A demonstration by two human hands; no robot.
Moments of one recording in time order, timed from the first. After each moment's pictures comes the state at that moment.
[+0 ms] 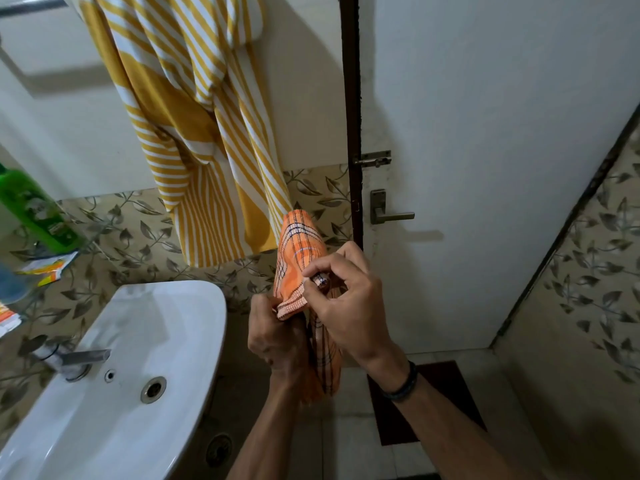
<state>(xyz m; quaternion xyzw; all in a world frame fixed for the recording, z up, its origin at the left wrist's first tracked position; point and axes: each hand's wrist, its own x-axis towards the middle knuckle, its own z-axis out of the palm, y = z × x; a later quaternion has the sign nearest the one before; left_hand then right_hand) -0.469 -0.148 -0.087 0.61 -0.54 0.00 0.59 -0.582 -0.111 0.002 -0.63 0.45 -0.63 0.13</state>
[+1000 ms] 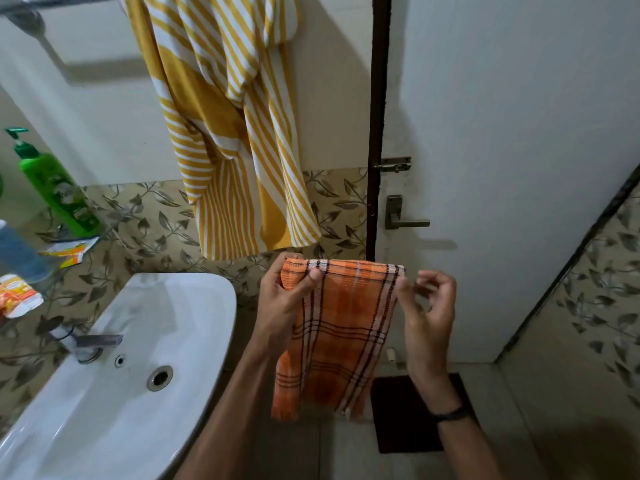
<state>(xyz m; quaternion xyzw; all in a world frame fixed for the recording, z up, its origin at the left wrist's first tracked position) -0.436 -0.156 -0.022 0.34 -0.53 -0.53 0.57 -0.627 -0.100 -0.050 -0.37 0.50 -0.74 0.27</state>
